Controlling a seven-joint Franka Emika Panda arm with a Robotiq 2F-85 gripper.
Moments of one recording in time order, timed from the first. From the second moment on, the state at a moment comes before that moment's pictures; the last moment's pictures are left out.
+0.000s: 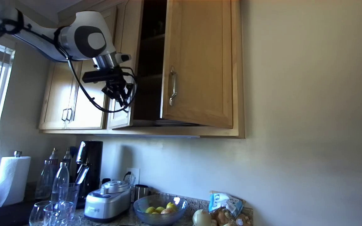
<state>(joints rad) 0.14 -0.57 0.05 -2.07 0.05 2.32 -0.19</state>
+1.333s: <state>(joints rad) 0.34 -0.75 -0.20 -2.14 0.24 1.52 -0.83</state>
